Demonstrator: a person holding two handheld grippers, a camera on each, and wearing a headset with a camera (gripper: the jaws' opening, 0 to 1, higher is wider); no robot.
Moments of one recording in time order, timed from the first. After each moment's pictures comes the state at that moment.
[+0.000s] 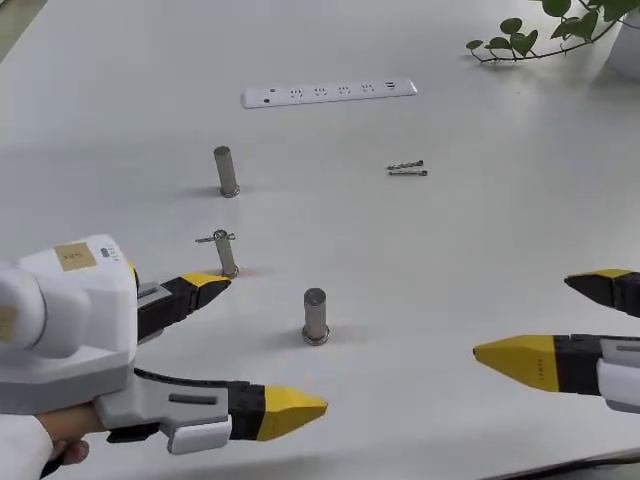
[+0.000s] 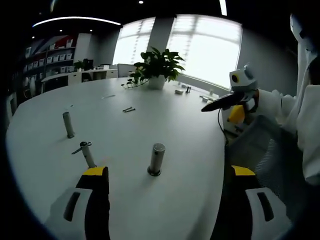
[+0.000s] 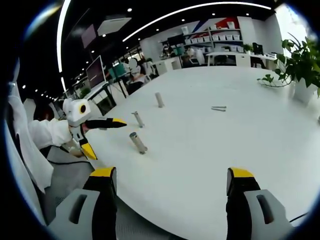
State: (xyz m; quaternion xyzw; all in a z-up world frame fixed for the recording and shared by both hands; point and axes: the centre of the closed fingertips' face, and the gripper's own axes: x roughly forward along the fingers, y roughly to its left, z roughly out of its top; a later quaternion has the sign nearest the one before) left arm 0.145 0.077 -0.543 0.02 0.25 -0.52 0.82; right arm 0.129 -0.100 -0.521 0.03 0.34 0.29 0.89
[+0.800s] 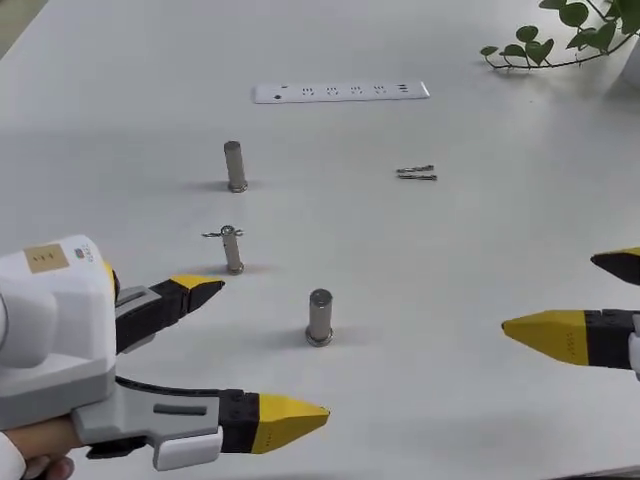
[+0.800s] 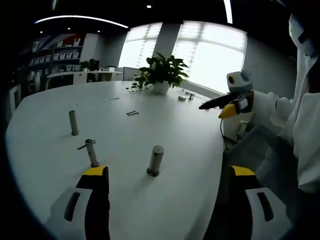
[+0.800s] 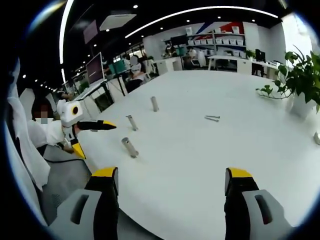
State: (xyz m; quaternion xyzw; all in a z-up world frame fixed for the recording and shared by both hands) left arm 0.140 0.083 -0.534 -0.01 0.25 -0.50 0.83; right arm 0.154 -0.119 -0.502 -0.01 0.33 0.29 0.90
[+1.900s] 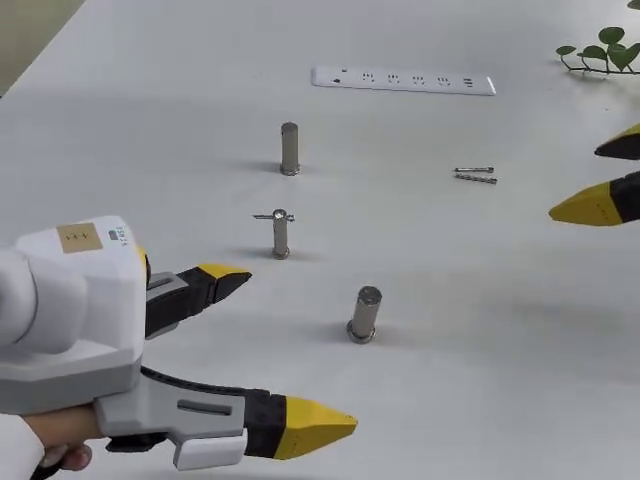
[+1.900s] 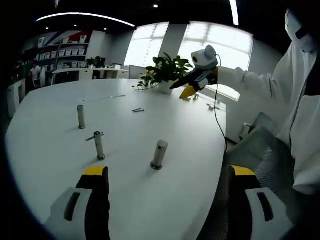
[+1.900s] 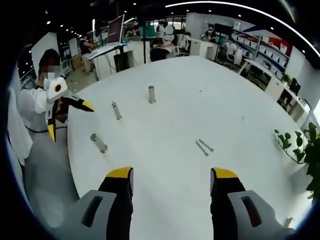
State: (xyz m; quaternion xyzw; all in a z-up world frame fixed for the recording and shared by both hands) left arm 0.136 0.098 -0.536 -0.02 0.26 -0.48 0.84; right arm 0.288 -0.119 -0.496 -0.22 0.37 0.39 0.82
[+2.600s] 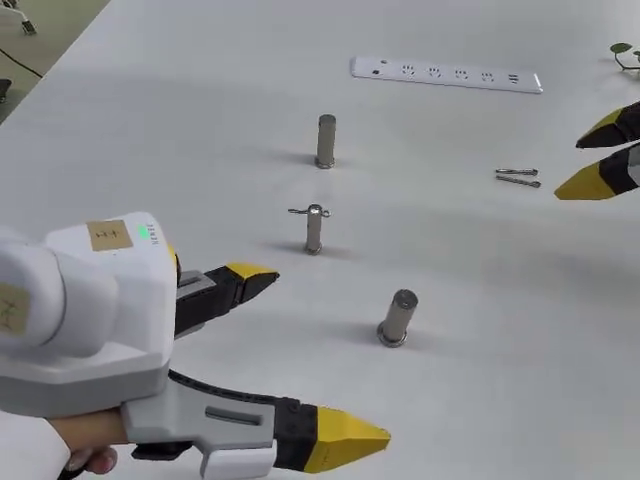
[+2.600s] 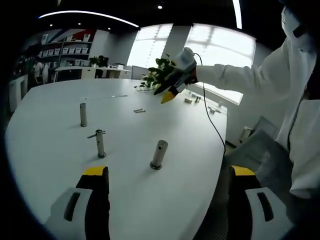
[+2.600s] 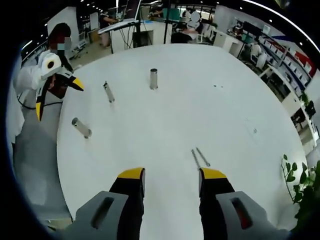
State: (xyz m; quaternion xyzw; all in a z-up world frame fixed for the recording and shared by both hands) left arm 0.136 0.101 -0.534 -0.04 0.26 -0.46 0.85; right arm 0.330 -0.102 -0.532 -0.31 0.39 0.45 0.74
